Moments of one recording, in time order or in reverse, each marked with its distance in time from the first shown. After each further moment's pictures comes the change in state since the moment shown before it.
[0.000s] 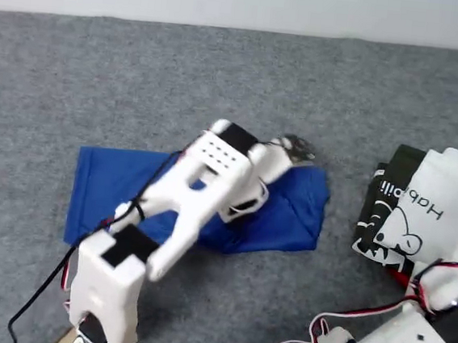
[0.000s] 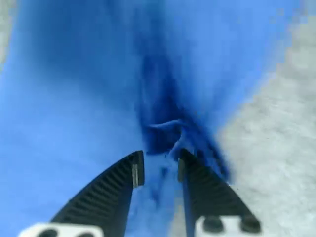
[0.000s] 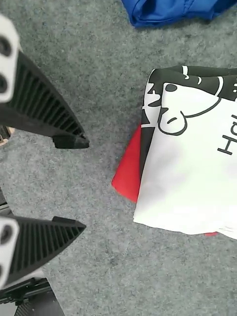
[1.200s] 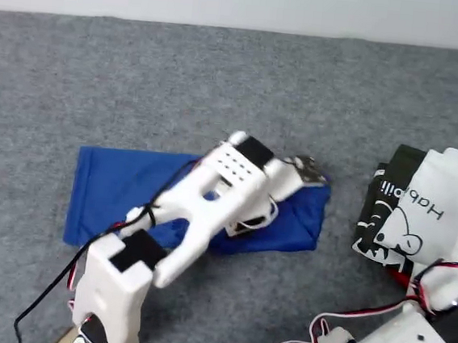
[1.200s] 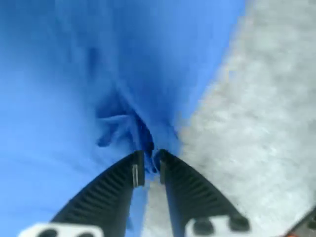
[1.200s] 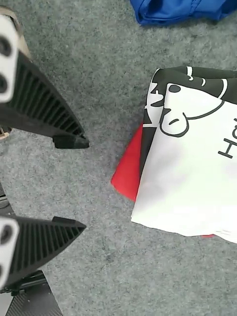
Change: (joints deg) left arm 4.7 0.3 0.3 3.8 0.9; right arm 0.0 0.0 0.0 0.0 2.6
